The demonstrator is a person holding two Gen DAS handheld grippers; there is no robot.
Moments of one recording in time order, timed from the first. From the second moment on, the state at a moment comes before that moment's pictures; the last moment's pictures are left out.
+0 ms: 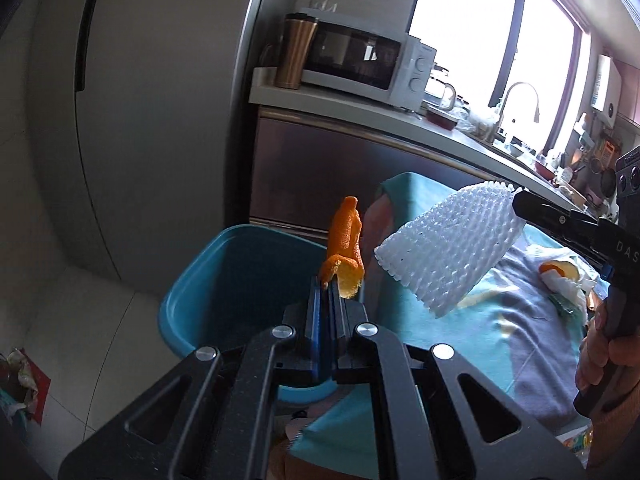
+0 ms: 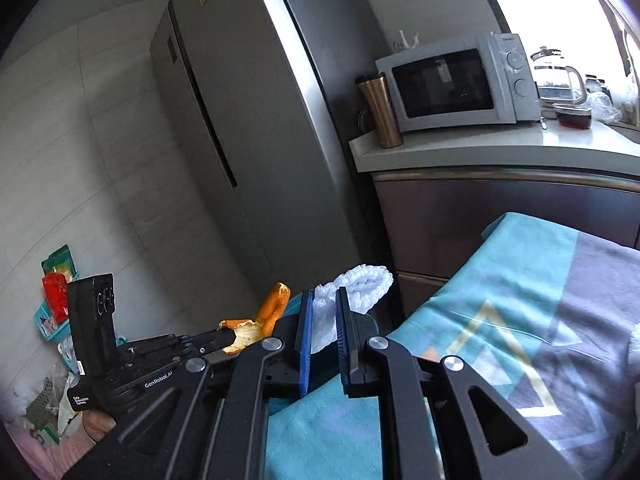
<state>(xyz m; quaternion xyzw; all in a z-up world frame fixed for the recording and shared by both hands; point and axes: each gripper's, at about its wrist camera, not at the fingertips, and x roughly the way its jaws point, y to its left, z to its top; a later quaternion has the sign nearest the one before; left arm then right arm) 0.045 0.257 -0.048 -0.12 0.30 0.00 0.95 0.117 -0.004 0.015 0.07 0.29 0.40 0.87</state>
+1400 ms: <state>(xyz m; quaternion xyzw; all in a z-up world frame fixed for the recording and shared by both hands) 0.070 0.244 -0.078 -0.10 0.32 -0.01 0.94 0.101 0.029 -0.015 0.03 0.35 0.40 0.85</state>
